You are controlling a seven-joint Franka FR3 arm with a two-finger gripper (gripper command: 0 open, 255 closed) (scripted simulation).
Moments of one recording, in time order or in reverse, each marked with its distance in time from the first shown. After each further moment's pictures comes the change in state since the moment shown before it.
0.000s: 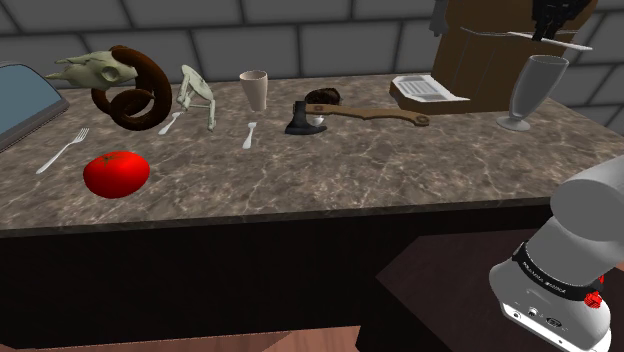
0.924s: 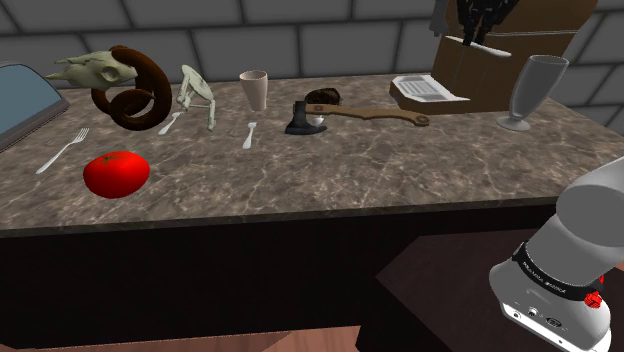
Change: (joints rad) arm 0.108 -0.020 0.259 -0.053 0.101 0.013 0.349
